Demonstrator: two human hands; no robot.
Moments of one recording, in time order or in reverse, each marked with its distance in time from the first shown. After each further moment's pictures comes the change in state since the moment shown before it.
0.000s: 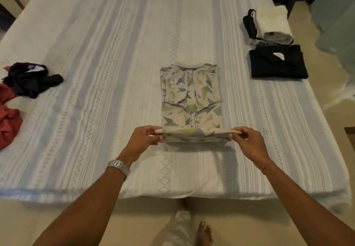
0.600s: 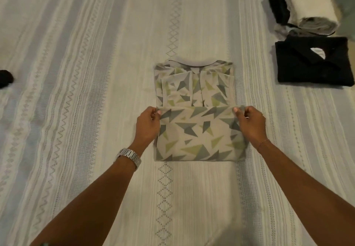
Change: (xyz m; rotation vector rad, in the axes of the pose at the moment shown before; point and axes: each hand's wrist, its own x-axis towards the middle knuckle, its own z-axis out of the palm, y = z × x) left_hand 0.225 -0.008 0.011 0.354 0.327 0.200; right_hand 0.214 0.001 0.081 -0.078 0.152 0.083
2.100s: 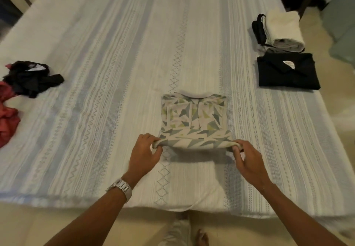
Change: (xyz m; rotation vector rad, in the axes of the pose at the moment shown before) left_hand -0.203 -0.001 -0.054 0.287 0.073 0.426; right_hand -0.184 0.057 -0.086 -0.167 -0.102 -0.605
